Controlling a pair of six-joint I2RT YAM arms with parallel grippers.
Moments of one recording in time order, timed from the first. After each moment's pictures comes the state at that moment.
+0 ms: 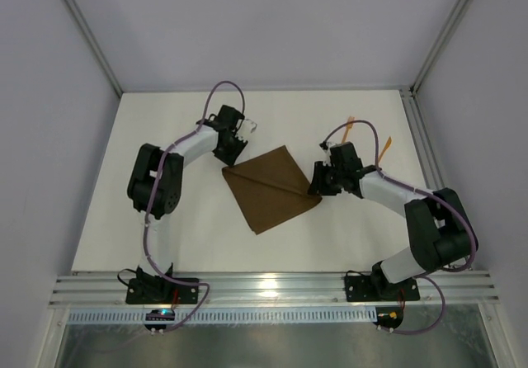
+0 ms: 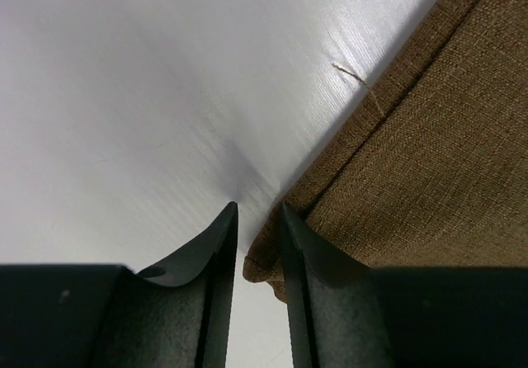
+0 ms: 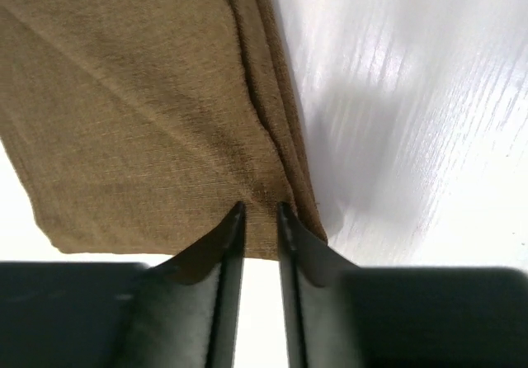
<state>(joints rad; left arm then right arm) -0.41 2.07 1.52 -0.61 0.03 0.22 0.36 1.50 0.74 -0.16 -0.25 0.36</state>
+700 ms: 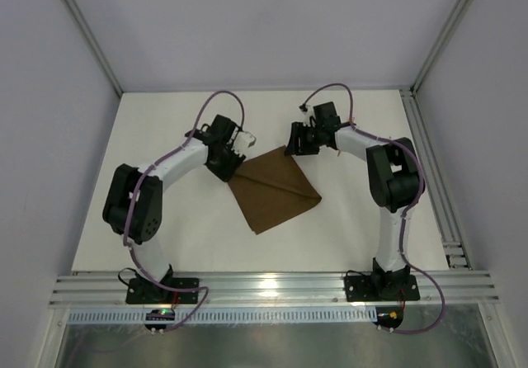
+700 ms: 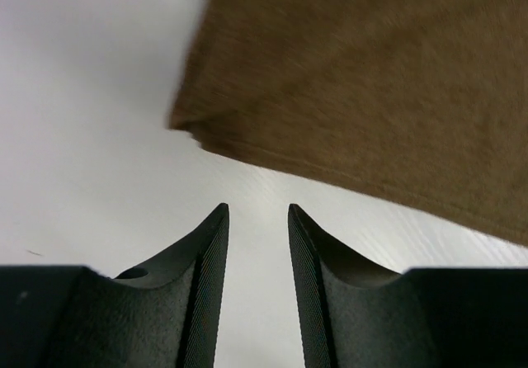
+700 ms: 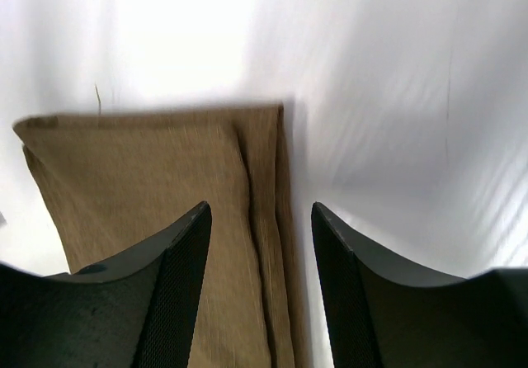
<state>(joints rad) -0.43 1.80 1.34 -0.69 0.07 0.27 0.30 2.03 1.36 -0.22 -0.43 0.27</state>
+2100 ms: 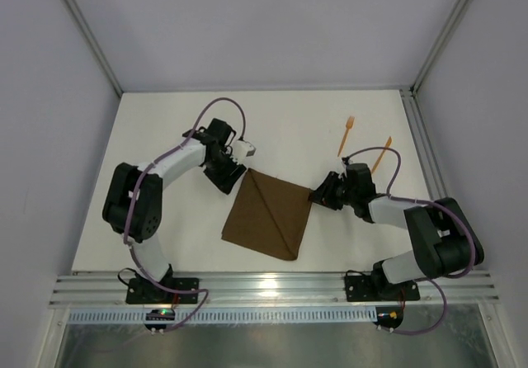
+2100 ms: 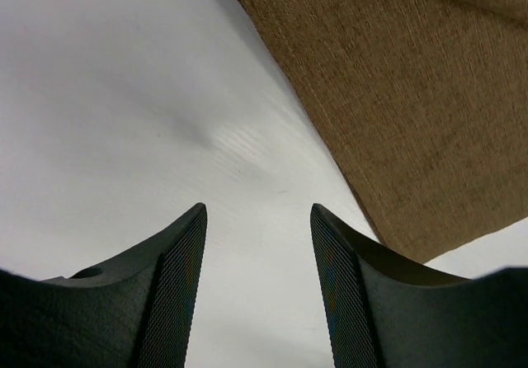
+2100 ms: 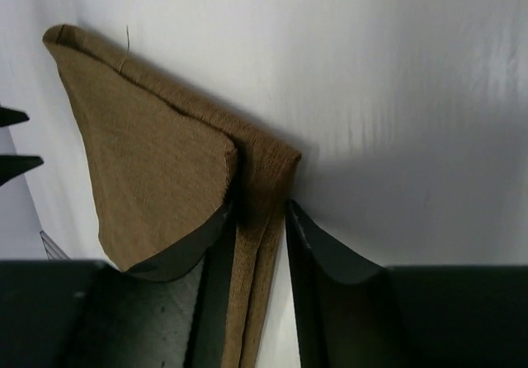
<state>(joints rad) -0.44 1.76 1.26 -0.80 0.20 0.41 0.25 1.47 0.45 0.27 -0.36 0.75</state>
